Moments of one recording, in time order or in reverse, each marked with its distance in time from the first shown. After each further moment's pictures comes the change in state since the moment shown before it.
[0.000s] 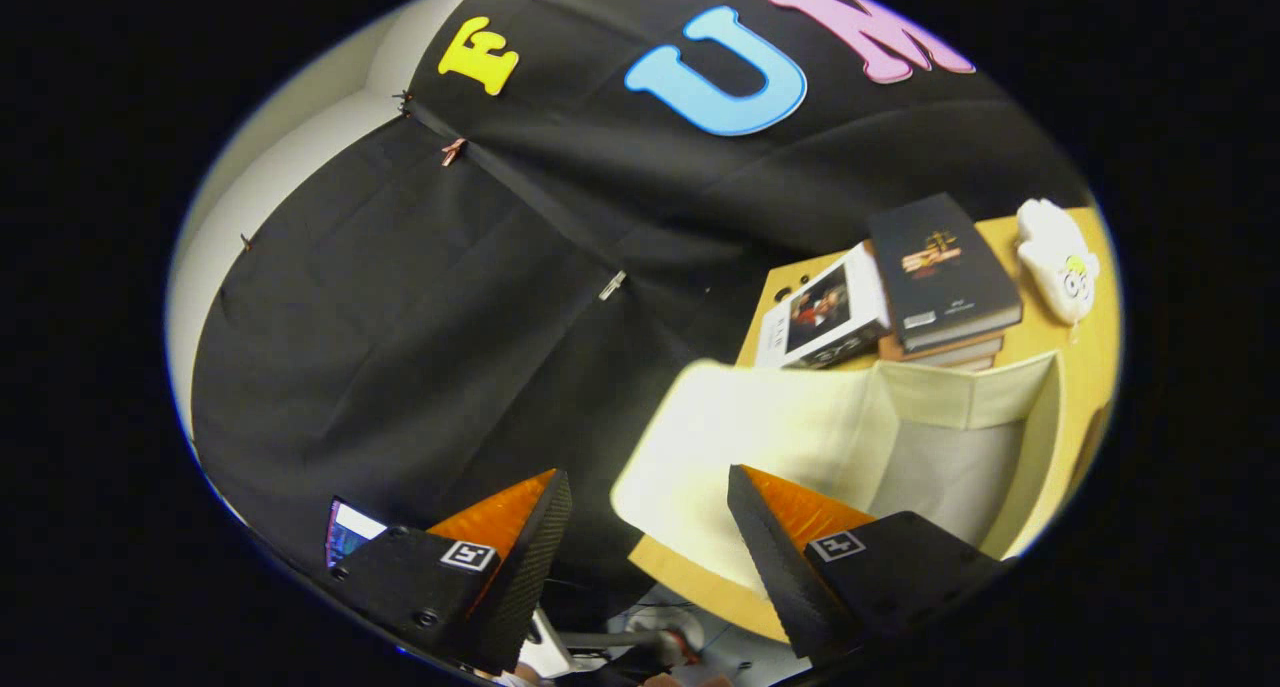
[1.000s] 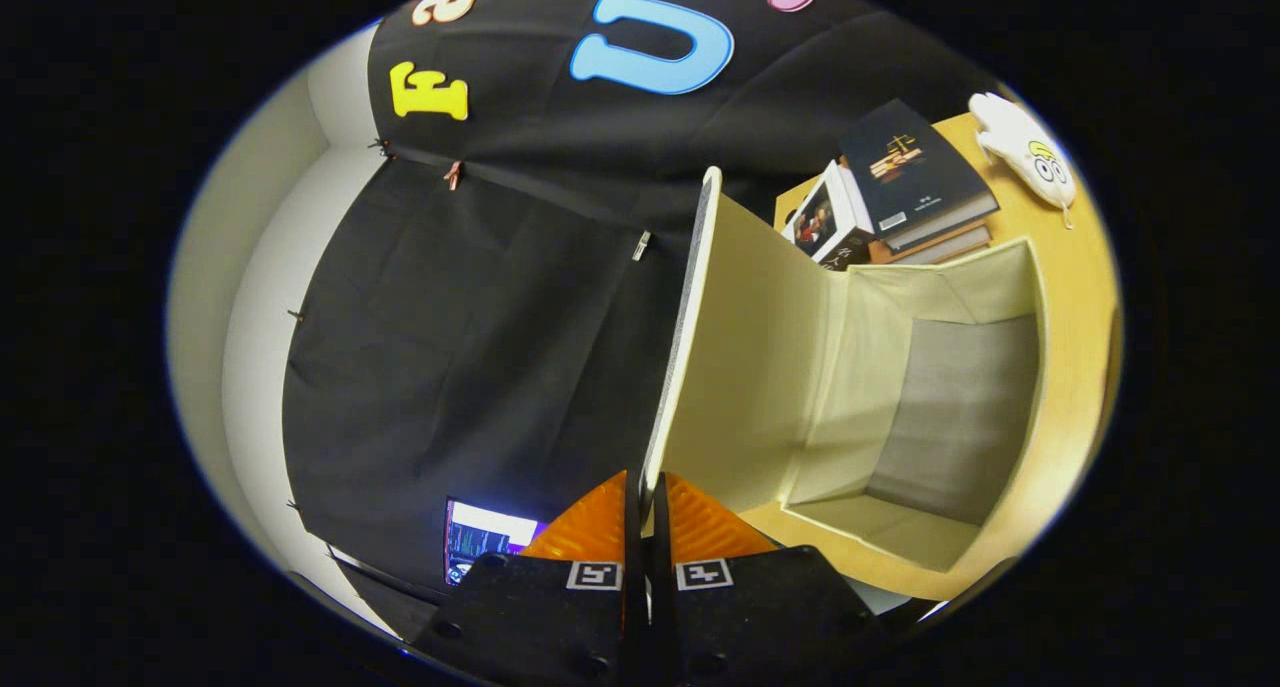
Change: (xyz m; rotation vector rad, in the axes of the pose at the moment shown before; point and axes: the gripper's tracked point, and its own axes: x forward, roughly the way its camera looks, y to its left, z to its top) arm -0.052 0.016 -0.025 0.305 0.218 0.248
